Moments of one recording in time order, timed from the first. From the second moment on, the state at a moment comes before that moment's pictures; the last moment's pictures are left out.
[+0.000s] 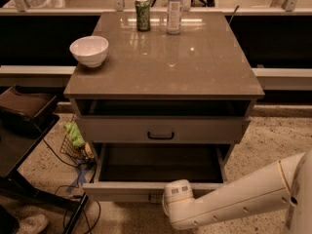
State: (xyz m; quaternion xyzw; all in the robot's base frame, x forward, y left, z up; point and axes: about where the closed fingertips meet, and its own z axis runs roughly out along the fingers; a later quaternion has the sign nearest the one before) arm 0.449 -0.062 0.384 -0.70 0.69 -0.11 0.15
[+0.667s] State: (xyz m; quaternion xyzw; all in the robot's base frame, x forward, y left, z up) arm 0.449 -0.062 0.384 -0.70 0.69 -0.11 0.15
